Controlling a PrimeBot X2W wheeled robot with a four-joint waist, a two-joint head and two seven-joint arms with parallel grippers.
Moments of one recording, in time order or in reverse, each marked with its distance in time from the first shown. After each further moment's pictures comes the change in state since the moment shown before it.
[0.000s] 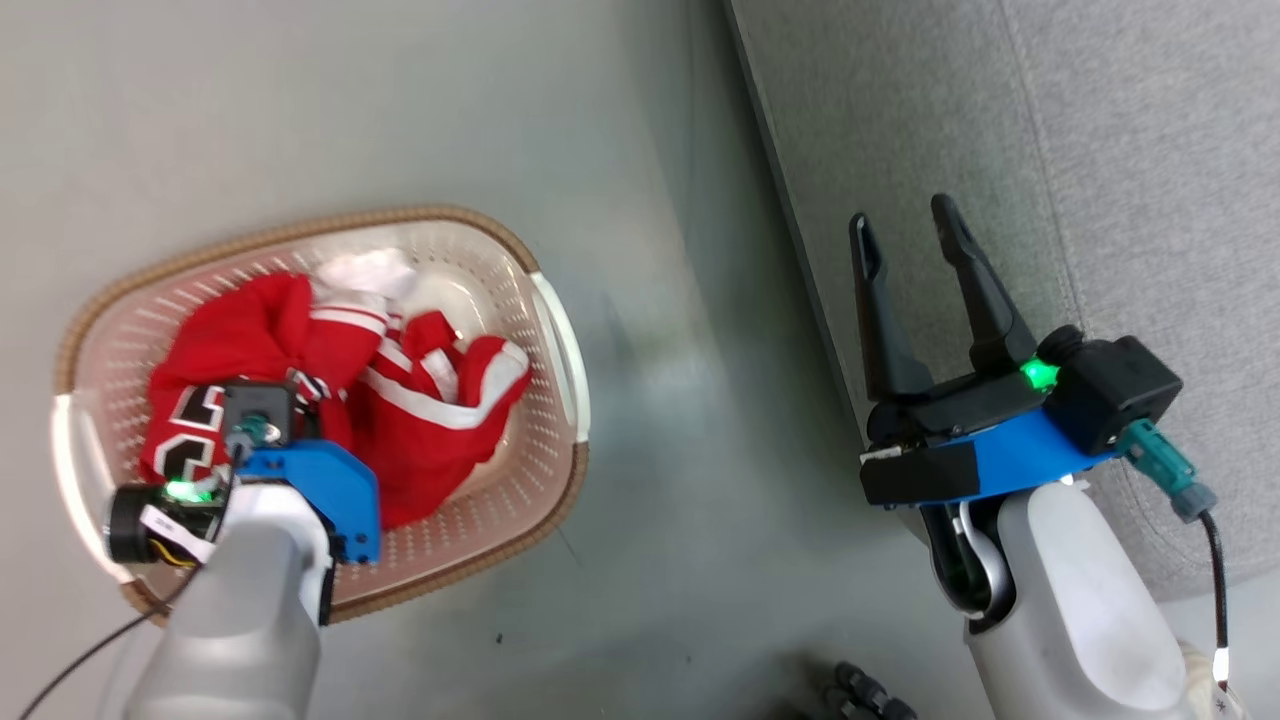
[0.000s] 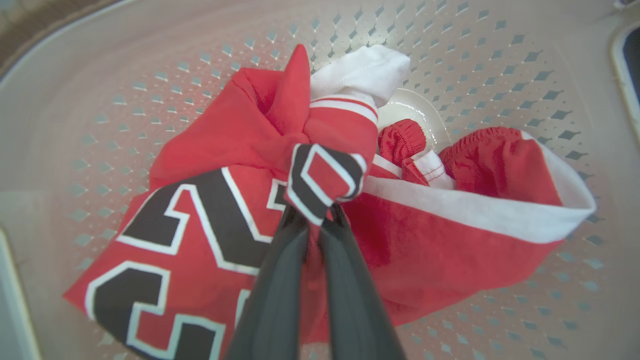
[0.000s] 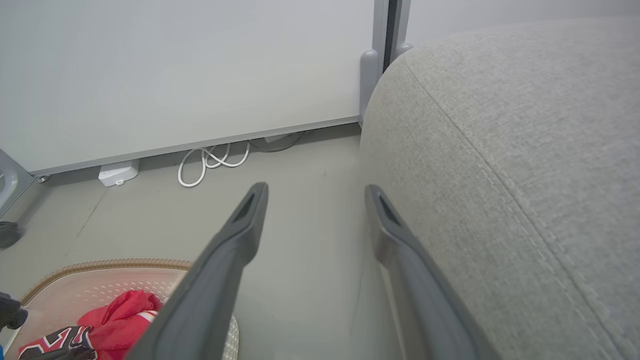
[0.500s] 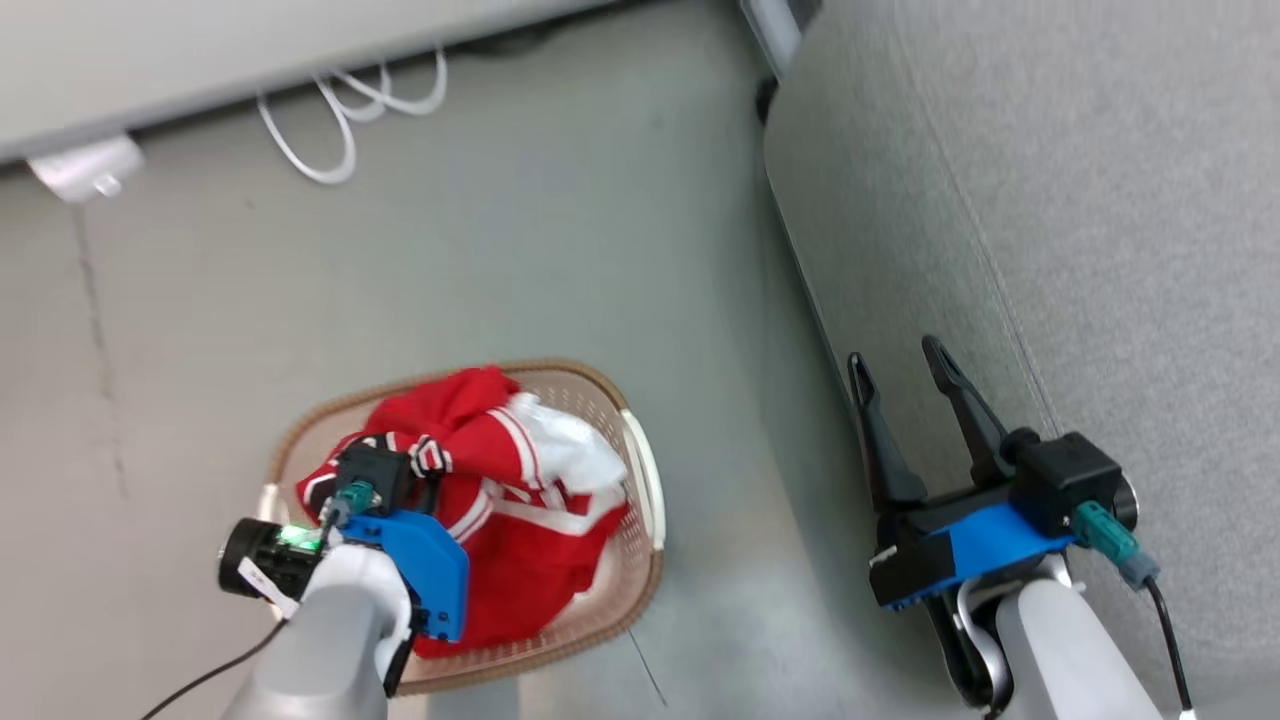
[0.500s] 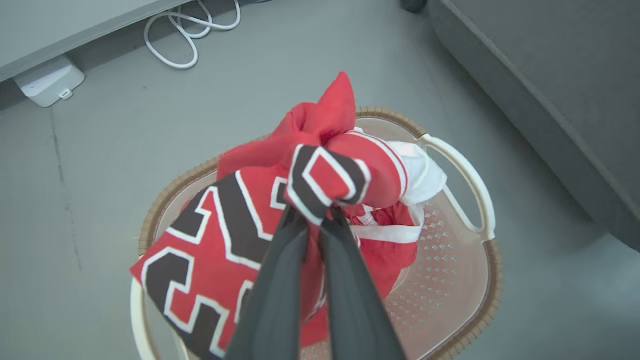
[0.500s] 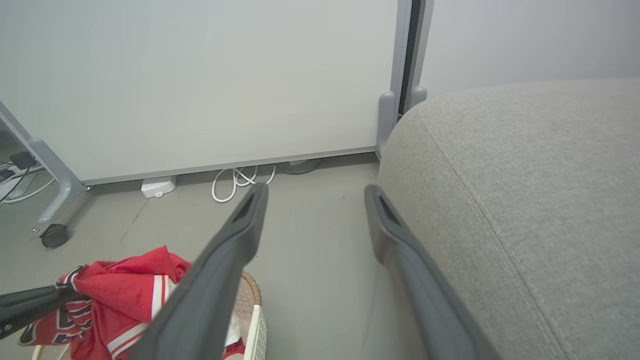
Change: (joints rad) left arm 0.096 -0.068 -0.129 -0.026 -0.014 -0.145 -0.025; right arm 0.135 0.001 -0.036 0.095 -0.100 0.000 0.033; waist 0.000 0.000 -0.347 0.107
